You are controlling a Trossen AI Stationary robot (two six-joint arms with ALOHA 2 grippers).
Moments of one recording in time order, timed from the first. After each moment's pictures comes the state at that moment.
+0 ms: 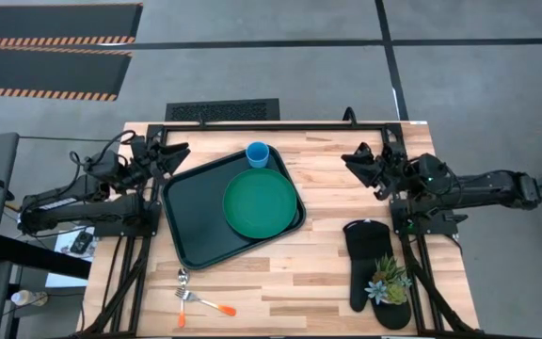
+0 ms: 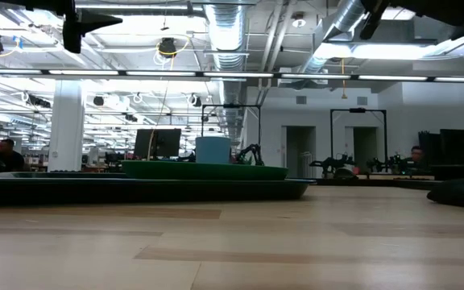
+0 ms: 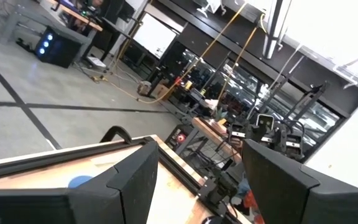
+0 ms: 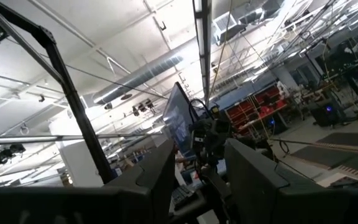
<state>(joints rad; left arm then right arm) 0.24 0.32 0.51 -0.06 -0.25 -0.63 -0.12 0.69 0.35 0.86 -0.02 0.56</state>
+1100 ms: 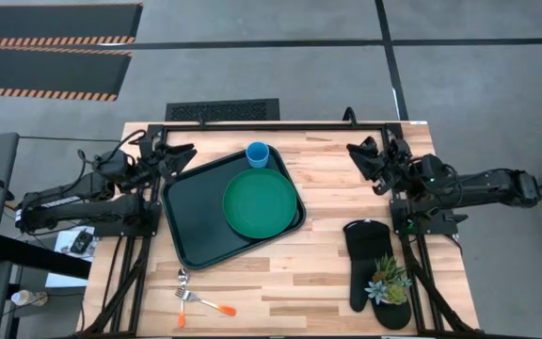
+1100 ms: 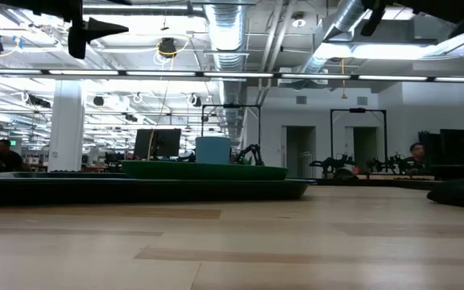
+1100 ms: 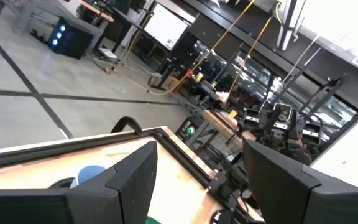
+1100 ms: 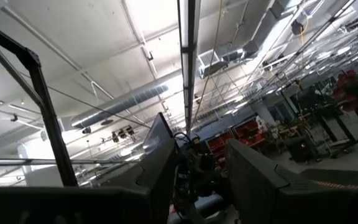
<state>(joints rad) 0.24 0.39 0.50 -0.06 -0.26 -0.64 -0.10 0.72 0.35 0.98 0.11 0.46</state>
